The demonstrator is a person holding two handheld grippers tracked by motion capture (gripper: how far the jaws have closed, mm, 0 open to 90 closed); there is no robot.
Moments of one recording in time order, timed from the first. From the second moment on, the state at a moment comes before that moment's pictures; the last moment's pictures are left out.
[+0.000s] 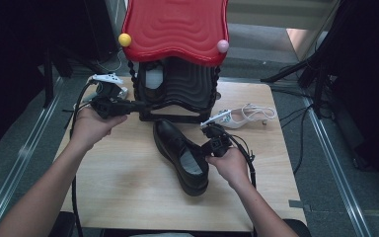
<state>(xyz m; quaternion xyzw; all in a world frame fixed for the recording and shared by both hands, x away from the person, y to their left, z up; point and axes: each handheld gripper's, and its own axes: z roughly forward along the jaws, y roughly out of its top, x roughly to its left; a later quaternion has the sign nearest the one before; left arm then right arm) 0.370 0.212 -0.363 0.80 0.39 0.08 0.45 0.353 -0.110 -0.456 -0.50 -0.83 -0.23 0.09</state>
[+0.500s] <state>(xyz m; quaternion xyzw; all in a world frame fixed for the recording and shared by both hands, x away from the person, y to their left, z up) 0.386 0.204 -0.305 0.80 0.37 0.11 0.45 0.346 -0.136 -0.428 -0.52 -0.82 -0.24 0.08</state>
